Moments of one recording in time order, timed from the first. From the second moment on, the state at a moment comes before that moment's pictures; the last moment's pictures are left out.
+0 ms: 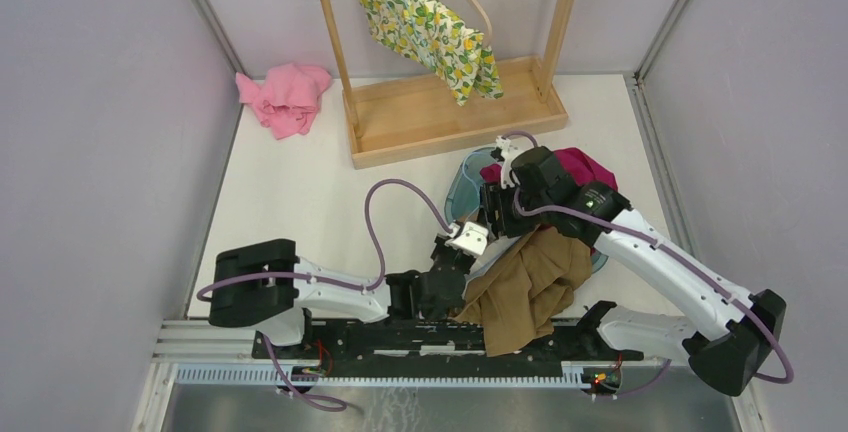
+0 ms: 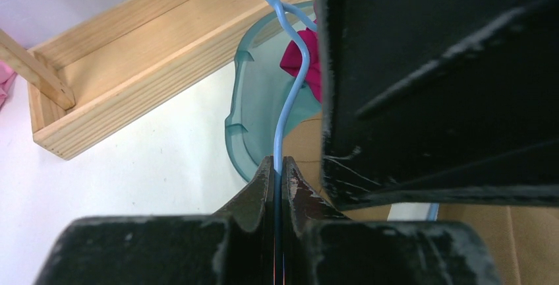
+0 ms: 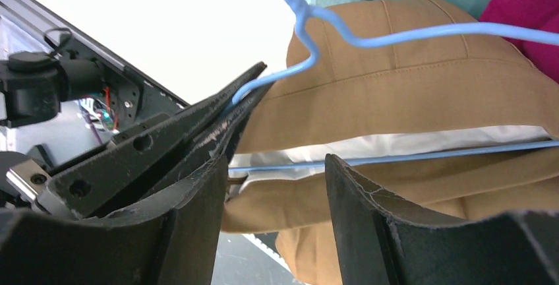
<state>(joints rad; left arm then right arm) -1.46 1.56 0.69 0.69 -1.09 0.01 0.72 1.11 1.07 -0.81 -0.18 0.48</state>
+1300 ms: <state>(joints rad) -1.48 1.58 0.69 0.79 -1.10 0.10 0.80 1.03 0.85 -0.39 -0.03 0.79</state>
